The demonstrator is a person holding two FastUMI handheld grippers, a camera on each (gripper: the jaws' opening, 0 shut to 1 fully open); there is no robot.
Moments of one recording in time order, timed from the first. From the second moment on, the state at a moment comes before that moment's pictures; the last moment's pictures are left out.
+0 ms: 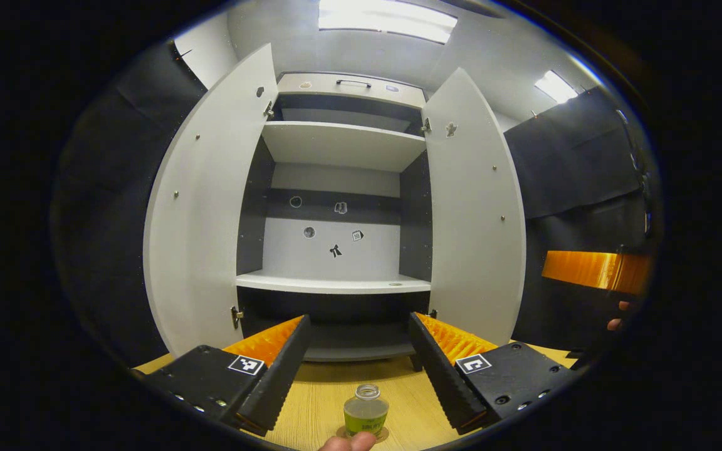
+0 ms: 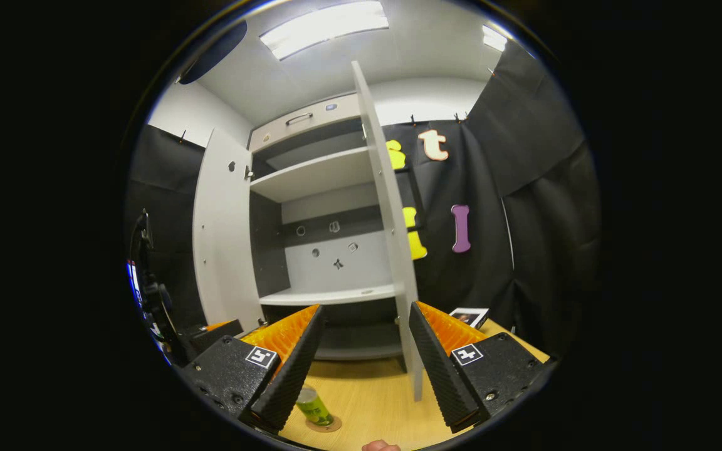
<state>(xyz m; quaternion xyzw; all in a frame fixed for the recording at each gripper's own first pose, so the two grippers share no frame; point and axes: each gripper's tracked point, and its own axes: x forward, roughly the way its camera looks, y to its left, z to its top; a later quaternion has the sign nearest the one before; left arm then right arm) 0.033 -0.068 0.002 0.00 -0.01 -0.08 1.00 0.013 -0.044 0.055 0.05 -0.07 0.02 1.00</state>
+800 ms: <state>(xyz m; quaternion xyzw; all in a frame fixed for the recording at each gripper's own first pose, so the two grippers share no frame) -0.003 -0.040 -0.029 0.01 0.04 -0.04 1.00 0.109 -0.195 0.192 -0.01 -0.14 -0.12 0.98</state>
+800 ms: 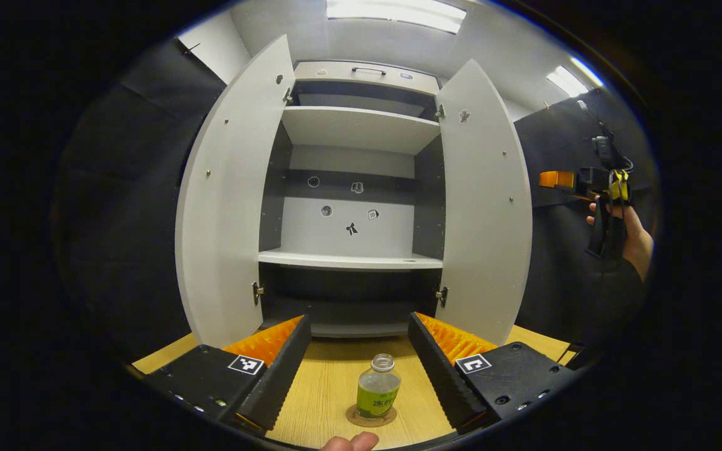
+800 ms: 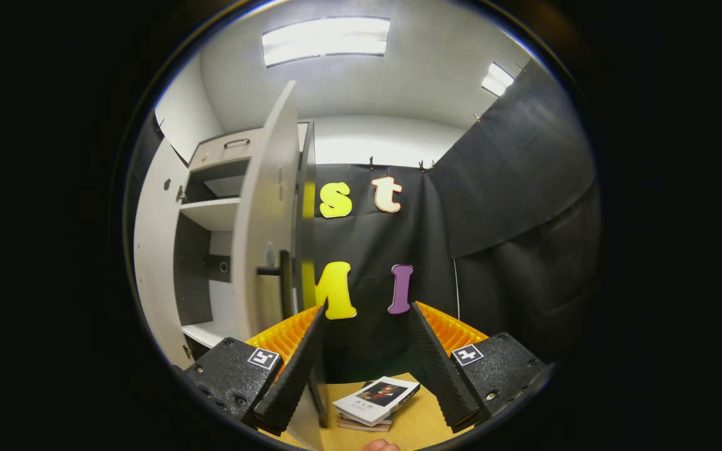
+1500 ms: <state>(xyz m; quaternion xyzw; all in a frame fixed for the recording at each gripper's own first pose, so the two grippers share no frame) -0.002 -0.013 -0.028 0.01 0.04 -0.01 1.00 0.124 -0.175 0.197 -0.09 -0.14 -0.14 0.98</state>
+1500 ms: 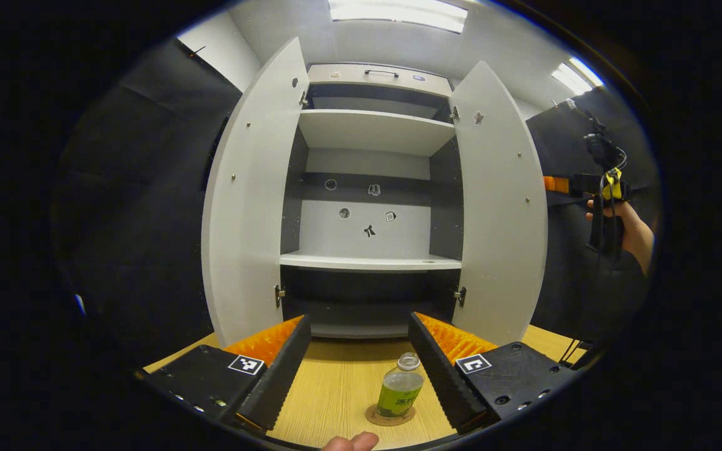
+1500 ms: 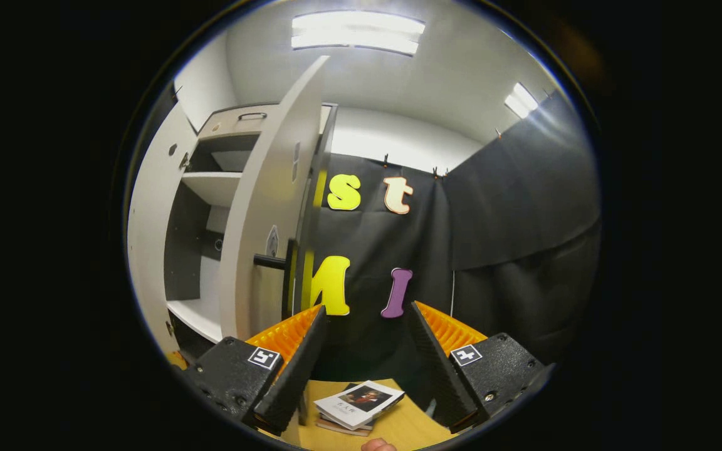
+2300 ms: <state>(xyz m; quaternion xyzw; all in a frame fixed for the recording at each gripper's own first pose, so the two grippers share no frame) 0.002 0.003 -0.033 -0.02 0.04 0.02 1.00 0.153 -0.054 0.172 0.00 -0.12 0.00 0.99</state>
